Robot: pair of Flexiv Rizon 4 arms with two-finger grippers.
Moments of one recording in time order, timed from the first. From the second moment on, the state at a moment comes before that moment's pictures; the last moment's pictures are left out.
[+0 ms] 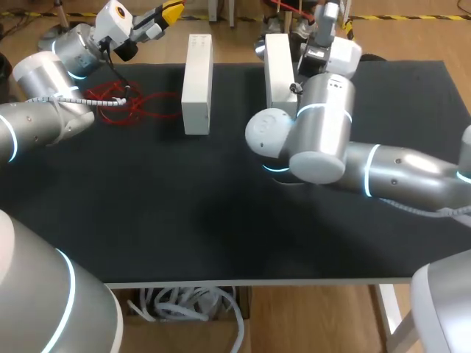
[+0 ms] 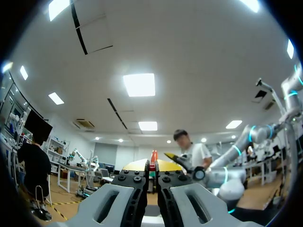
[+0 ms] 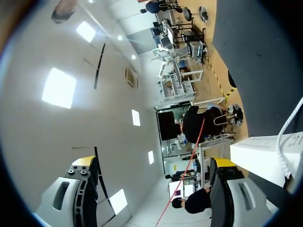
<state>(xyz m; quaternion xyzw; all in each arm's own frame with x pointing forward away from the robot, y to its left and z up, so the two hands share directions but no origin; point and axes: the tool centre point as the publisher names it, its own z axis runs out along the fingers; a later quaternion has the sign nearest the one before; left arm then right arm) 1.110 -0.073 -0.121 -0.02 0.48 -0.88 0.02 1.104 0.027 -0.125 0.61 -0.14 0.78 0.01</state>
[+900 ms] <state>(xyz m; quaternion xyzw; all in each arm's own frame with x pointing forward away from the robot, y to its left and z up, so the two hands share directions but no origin) 1.110 -0.073 -0.121 -0.02 0.48 -0.88 0.02 1.113 0.023 -0.128 0.60 -0.13 0.79 0.03</state>
